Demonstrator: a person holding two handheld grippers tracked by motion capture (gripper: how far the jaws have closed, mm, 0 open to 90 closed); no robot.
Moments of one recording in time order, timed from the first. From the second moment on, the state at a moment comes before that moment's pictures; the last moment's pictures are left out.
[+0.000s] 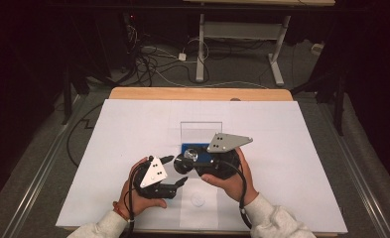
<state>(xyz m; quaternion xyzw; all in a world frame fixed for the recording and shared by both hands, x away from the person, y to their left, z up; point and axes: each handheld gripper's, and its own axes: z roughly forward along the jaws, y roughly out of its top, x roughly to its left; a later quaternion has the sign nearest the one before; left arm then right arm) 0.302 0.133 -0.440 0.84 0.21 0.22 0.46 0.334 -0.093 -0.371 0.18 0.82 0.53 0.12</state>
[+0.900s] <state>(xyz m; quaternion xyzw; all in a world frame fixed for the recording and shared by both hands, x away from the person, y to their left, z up) 0.305 0.121 -0.443 0.86 0.21 0.21 0.42 0.332 -0.088 -0.389 0.19 0.83 0.51 0.11</state>
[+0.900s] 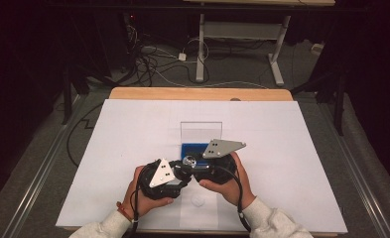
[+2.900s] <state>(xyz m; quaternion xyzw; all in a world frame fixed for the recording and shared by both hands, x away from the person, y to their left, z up) 0.319 0.154 -0.442 0.86 0.24 0.16 0.41 0.313 -0.099 -0.393 0.19 0.81 0.52 0.16</state>
